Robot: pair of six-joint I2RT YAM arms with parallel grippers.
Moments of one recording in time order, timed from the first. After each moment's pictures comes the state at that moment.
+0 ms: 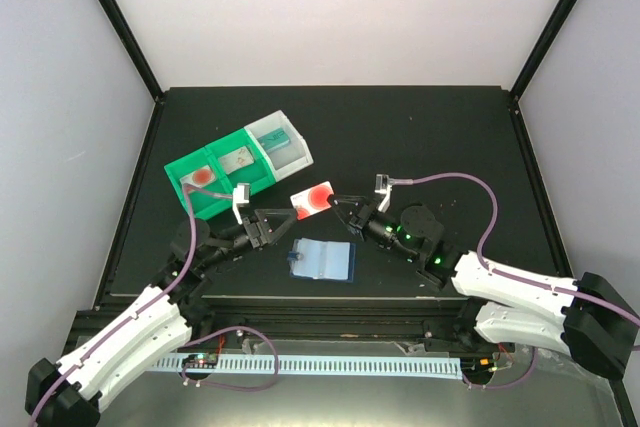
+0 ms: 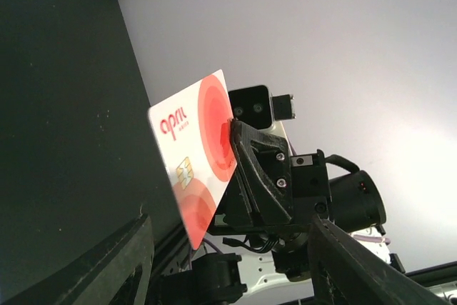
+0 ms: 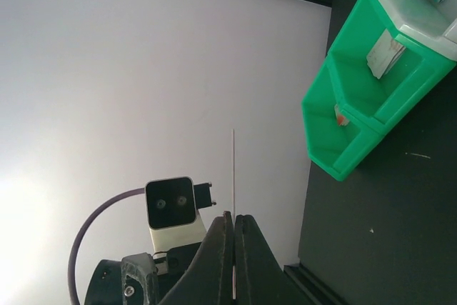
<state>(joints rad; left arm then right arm) -0.60 0.55 0.30 0.30 0.49 -1.26 0.96 1.06 0.48 0.58 -0.03 1.35</state>
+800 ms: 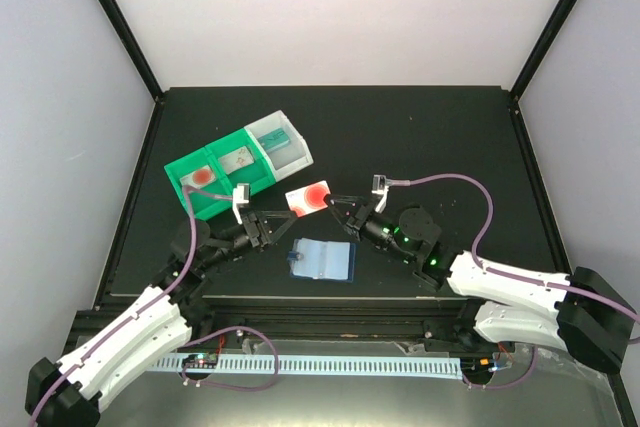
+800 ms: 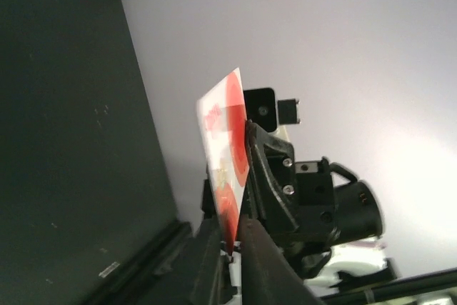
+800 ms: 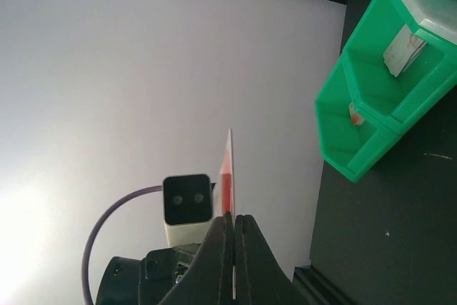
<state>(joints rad) -0.60 0.55 0.29 0.32 0.48 -1.30 0.98 1.09 0.48 0.66 -0.01 1.35</state>
